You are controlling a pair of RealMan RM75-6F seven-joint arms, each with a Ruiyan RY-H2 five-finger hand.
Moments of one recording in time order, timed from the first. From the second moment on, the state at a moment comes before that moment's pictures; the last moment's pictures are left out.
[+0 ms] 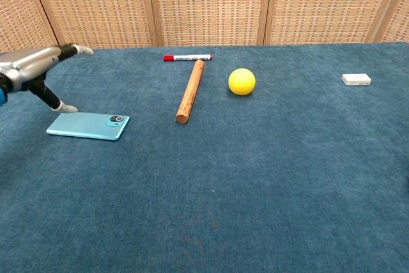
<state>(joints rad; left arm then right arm) -0.60 -1.63 -0.27 -1.11 1.24 0.99 0.20 0.03 -1.10 0.10 -1.72 -1.43 1.51 -0.10</state>
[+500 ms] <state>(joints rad) -0.33 -1.20 -0.16 -1.65 1.33 1.31 0.20 0.02 -1.08 0.09 -1.75 -1.46 1.55 -0.08</state>
